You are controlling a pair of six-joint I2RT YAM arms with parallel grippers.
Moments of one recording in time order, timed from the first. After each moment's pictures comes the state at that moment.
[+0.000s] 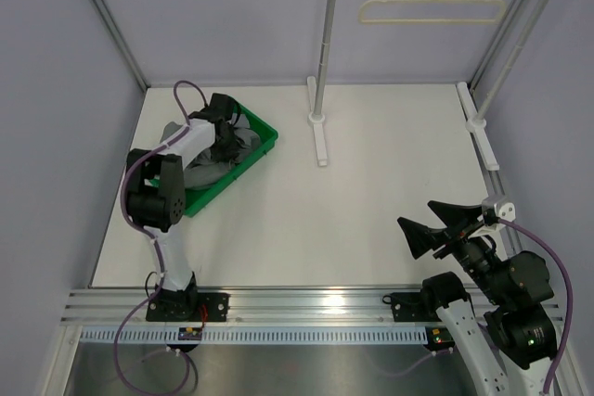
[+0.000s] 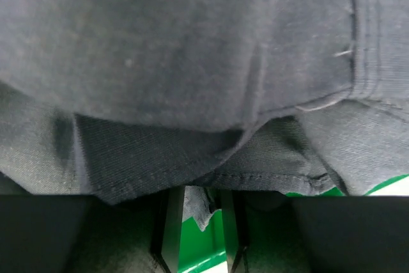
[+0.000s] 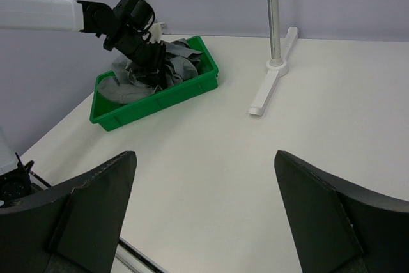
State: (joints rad) left arm -0.20 1.92 1.41 -0.62 -0.15 -0.43; right arm 0.30 0.07 0.78 -0.63 -0.26 0.30
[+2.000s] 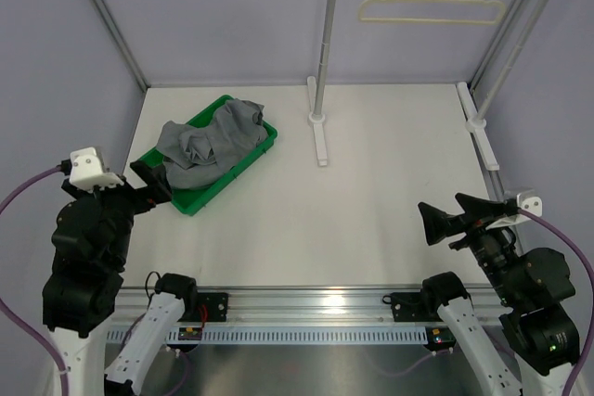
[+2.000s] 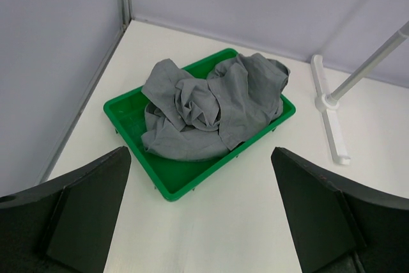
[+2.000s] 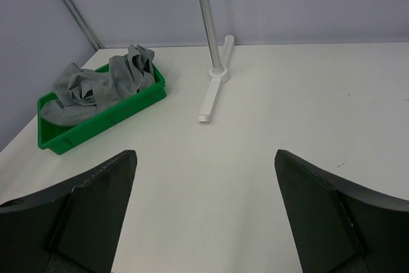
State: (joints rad) left arm -0.20 0.50 1.19 -0.84 -0.31 -0.23; right arm 0.30 0.20 0.98 -0.75 -0.04 0.24
